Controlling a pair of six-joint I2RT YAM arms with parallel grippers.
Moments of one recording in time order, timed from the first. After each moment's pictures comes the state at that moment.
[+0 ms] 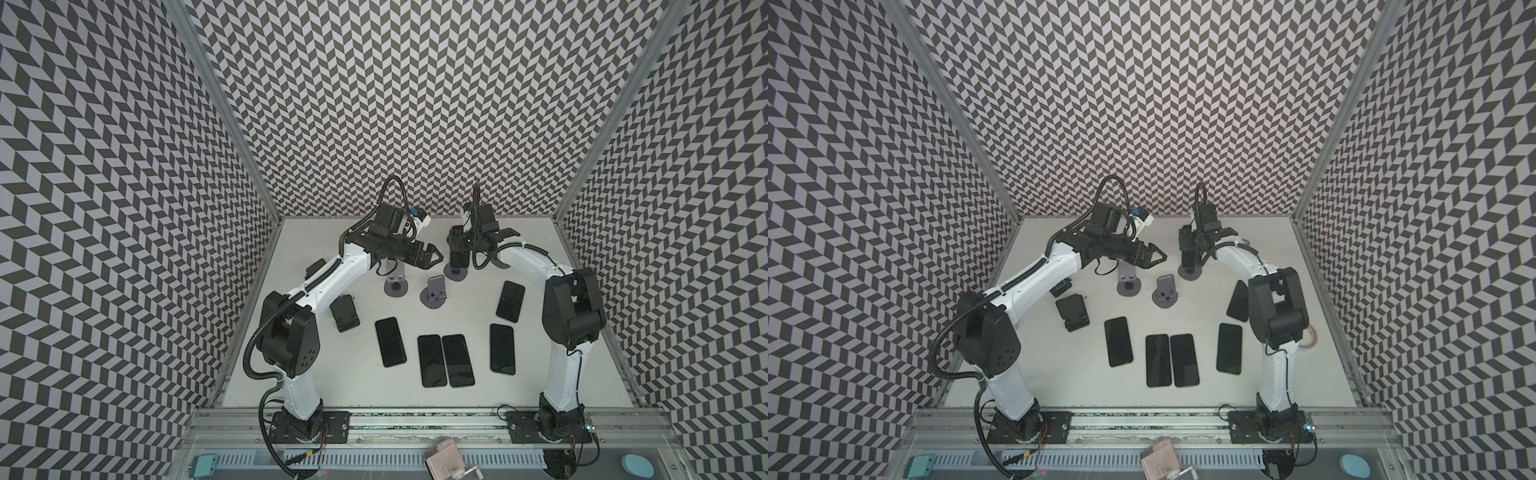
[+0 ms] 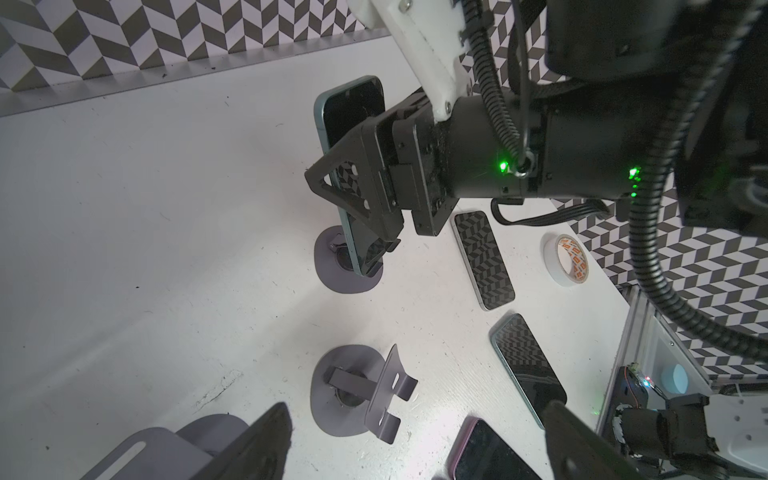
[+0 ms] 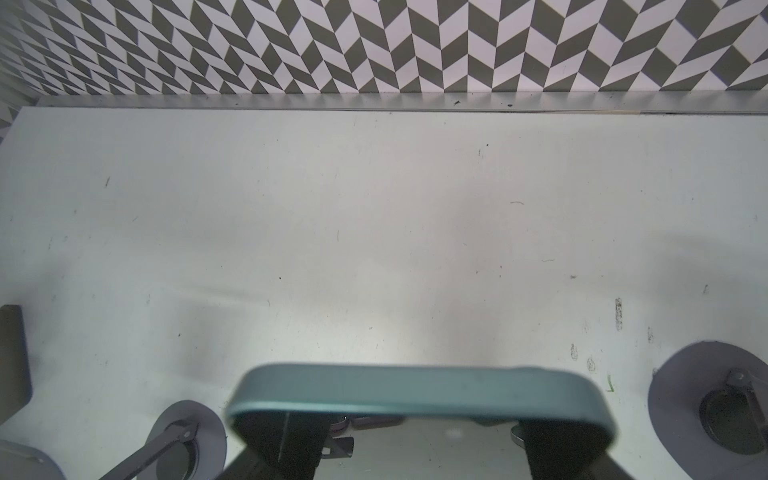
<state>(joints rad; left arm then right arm) -0.53 1.80 1.62 -0.56 0.53 -0.12 0.31 2.00 1.61 -0.38 -0.04 0.22</state>
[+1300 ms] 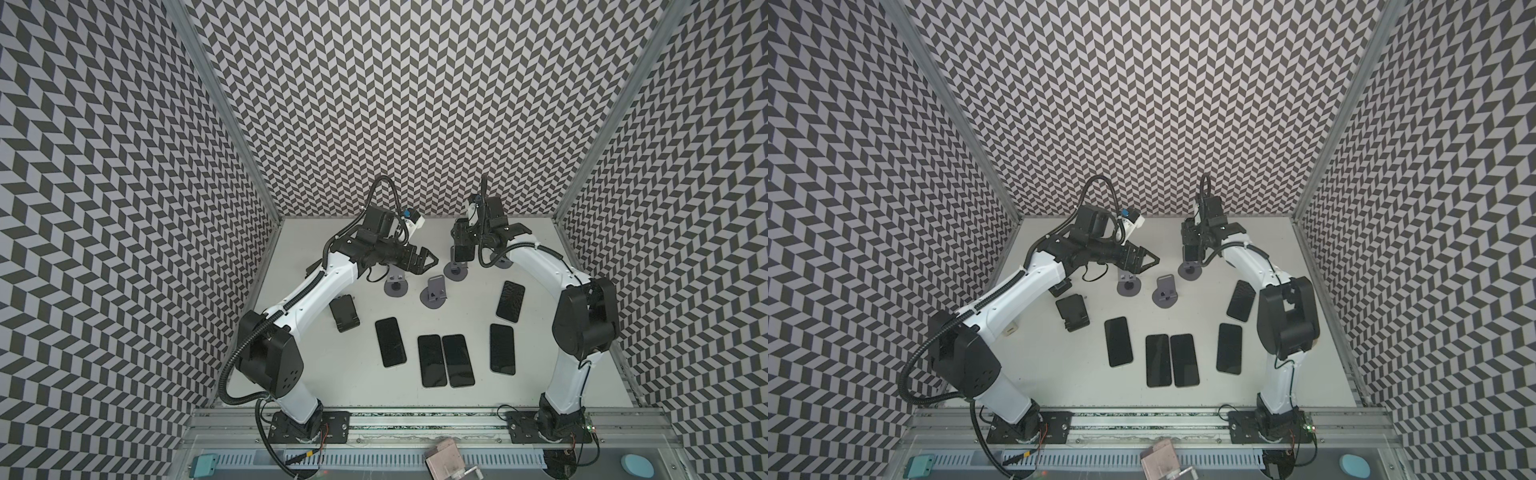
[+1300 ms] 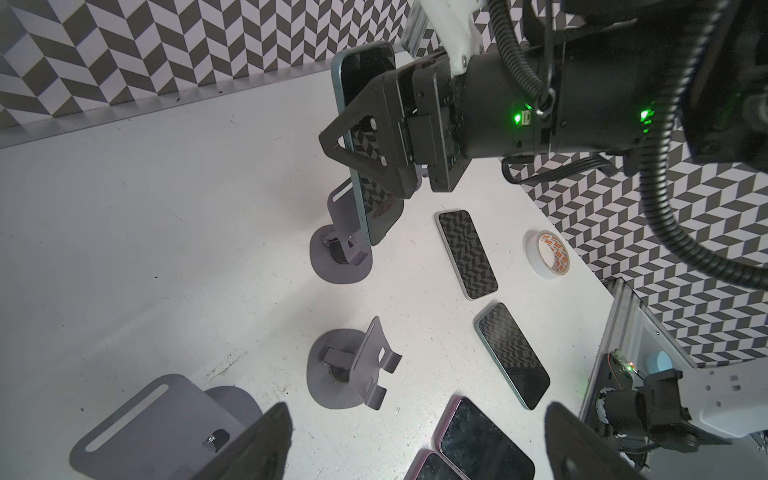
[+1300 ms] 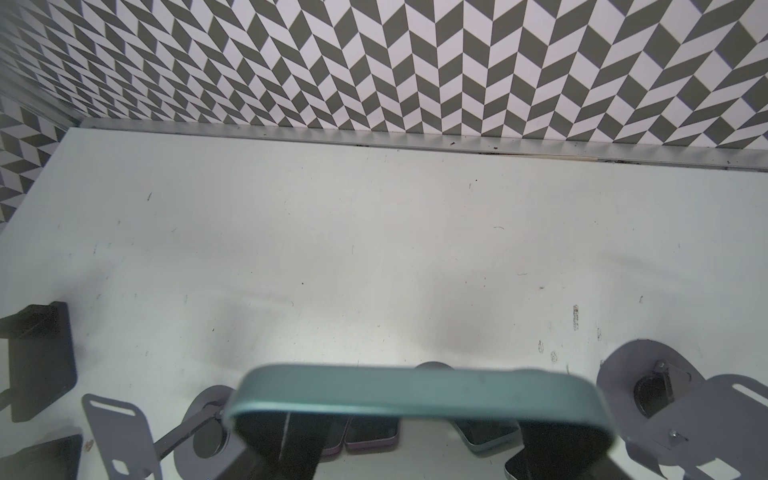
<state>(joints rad) -0.53 1.63 1.51 -0.56 0.53 -0.11 0.31 1.89 1.62 -0.45 -0.02 0.19</state>
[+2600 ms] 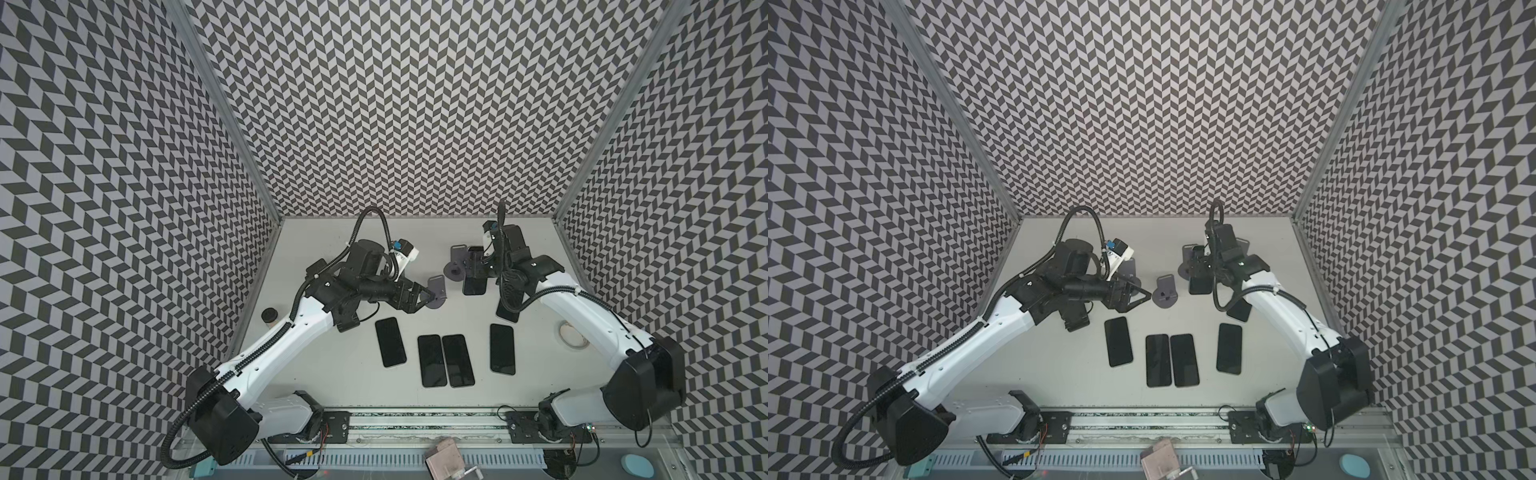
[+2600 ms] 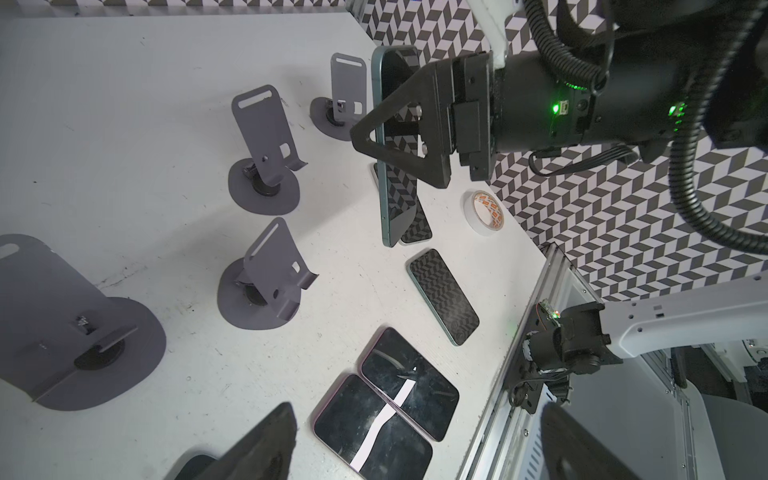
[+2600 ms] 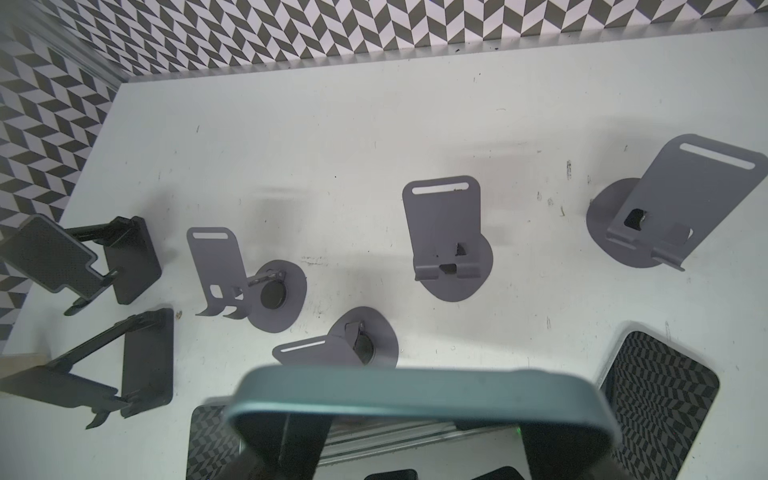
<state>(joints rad) -0.65 1.25 1.15 -0.51 0.53 -0.26 0.41 1.42 1.20 -0.56 0.02 0.34</state>
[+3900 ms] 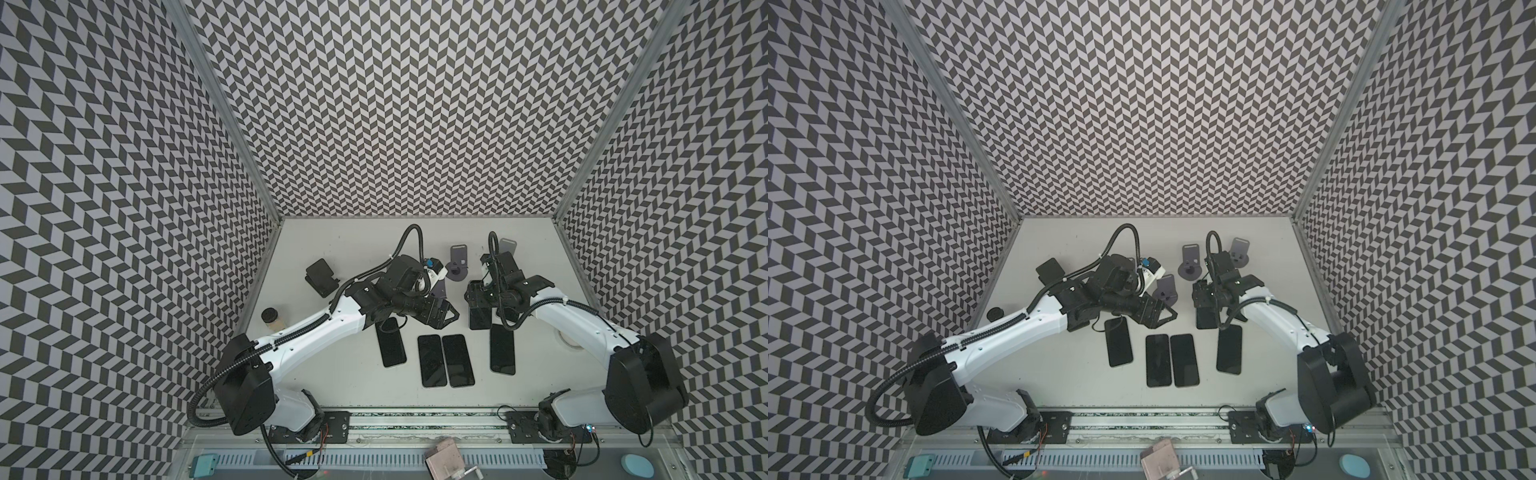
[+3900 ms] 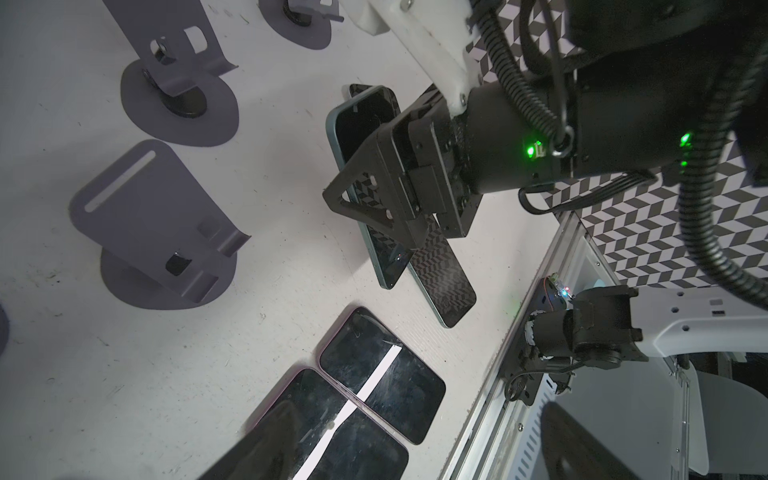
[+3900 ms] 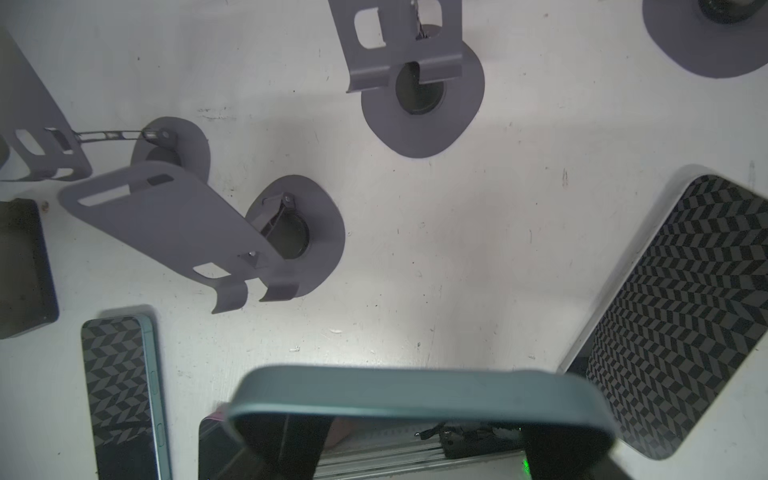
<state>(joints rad) -0.85 1.44 1.16 -0.45 0.42 -0.36 0.40 1.43 0.96 -0.55 -0.04 0.33</state>
